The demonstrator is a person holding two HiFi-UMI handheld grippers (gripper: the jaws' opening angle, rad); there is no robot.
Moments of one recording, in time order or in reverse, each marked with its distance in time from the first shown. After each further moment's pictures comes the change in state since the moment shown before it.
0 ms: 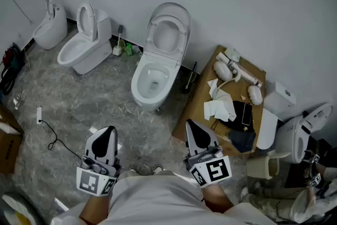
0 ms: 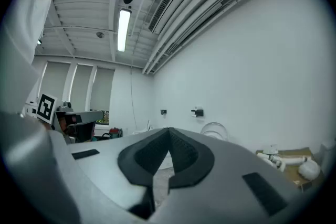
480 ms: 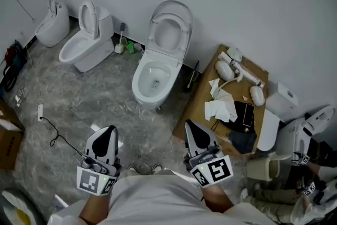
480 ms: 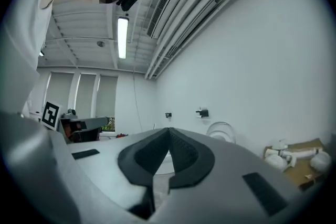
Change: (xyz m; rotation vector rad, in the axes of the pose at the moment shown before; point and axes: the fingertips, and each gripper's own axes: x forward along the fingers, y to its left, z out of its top) left arm 0.013 -0.010 -0.008 0.002 0.011 0.010; right arm 0.001 -0.012 -0.003 0.067 -0.045 0.064
